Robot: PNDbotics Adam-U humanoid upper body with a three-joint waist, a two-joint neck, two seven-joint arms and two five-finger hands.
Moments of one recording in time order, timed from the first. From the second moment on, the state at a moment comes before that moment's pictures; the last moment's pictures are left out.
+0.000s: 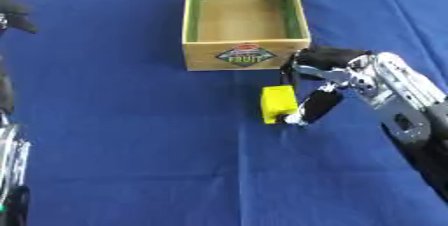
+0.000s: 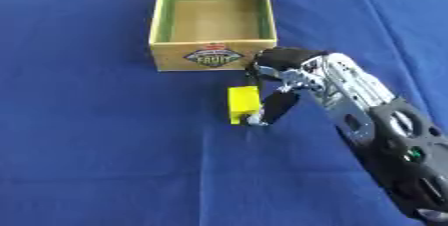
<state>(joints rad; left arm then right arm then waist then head) -0.38 0.20 0.11 -1.98 -0.05 -0.15 0.23 -0.83 -0.45 0.43 -1.49 0.88 0.02 0.74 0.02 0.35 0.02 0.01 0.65</state>
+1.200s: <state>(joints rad) -0.38 0.20 0.11 -1.98 -0.05 -0.15 0.23 -0.85 -0.51 0.33 -1.73 0.66 0.13 0.56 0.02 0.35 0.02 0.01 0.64</state>
